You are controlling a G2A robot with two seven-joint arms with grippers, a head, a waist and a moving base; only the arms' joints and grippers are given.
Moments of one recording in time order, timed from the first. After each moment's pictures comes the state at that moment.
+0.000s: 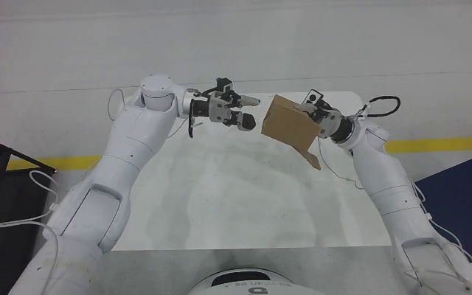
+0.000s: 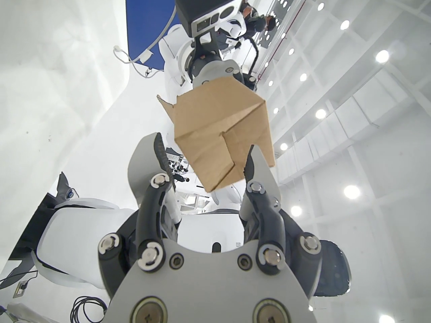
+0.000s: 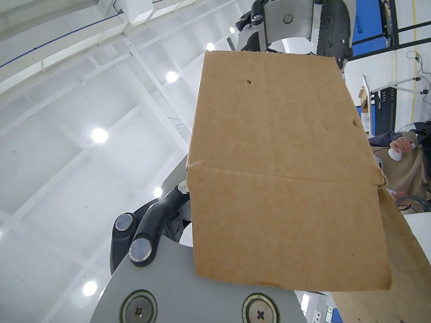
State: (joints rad) left arm 0.53 -1.36 -0.89 -0.77 -0.66 0.24 -1.44; right arm -1.01 -1.11 1.24 -1.16 1.17 0.42 1.34
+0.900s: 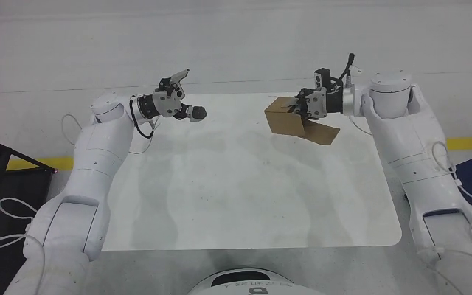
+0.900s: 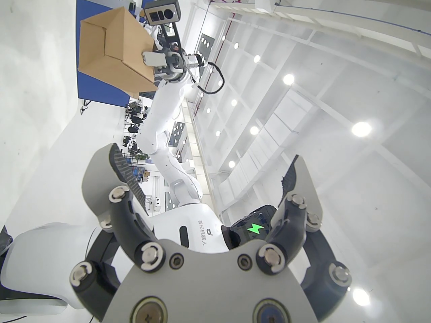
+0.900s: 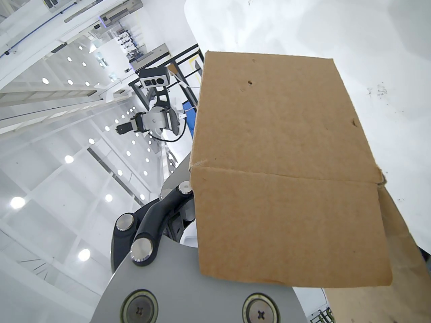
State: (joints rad) left arm 0.62 -1.25 -1.15 -0.65 -0.77 0.21 -1.54; right arm -0.73 -1.02 1.10 -1.21 0.48 0.68 1.14
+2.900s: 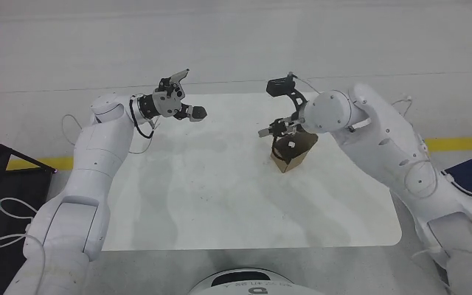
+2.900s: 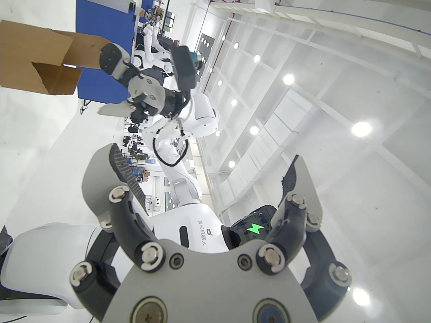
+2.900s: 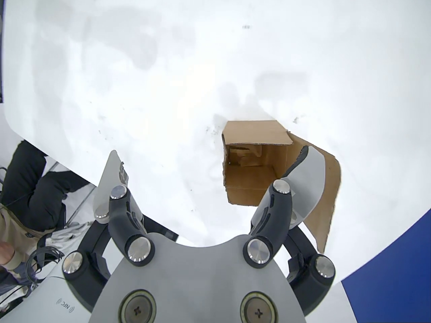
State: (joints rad) left arm 0.62 -1.25 -1.15 -0.65 -0.77 0.21 -1.54; right arm -0.70 -0.95 0.83 -1.72 -0.46 0.37 1.29
